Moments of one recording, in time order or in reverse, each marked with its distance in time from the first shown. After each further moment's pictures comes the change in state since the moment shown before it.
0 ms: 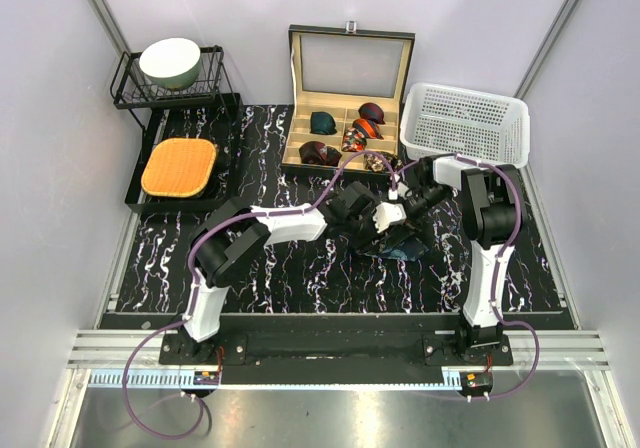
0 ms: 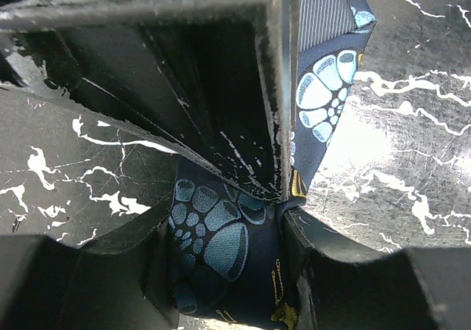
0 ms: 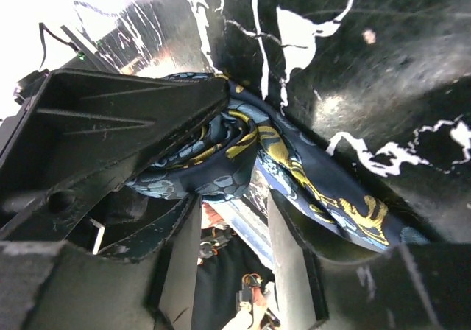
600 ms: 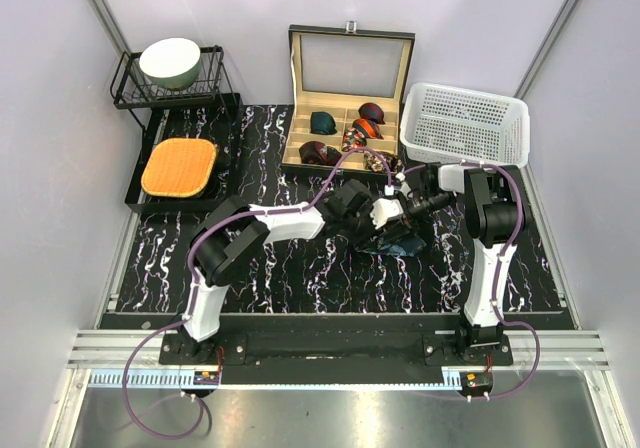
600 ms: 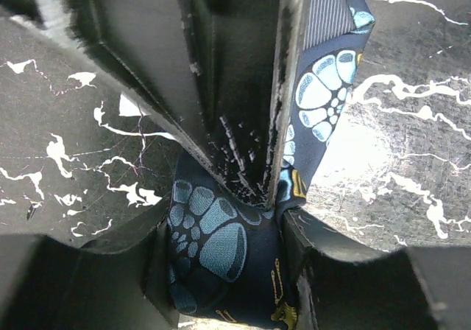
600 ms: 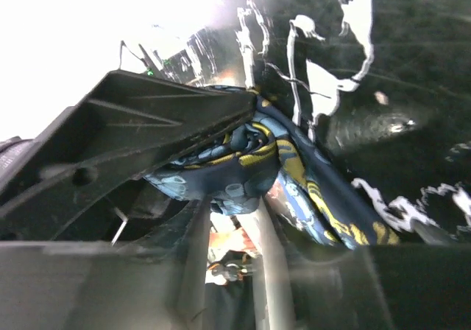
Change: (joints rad) left arm 0.013 0.001 -0.006 0.021 -0.008 -0.034; right arm -0.039 0.012 -0.087 0.184 -0.203 0.066
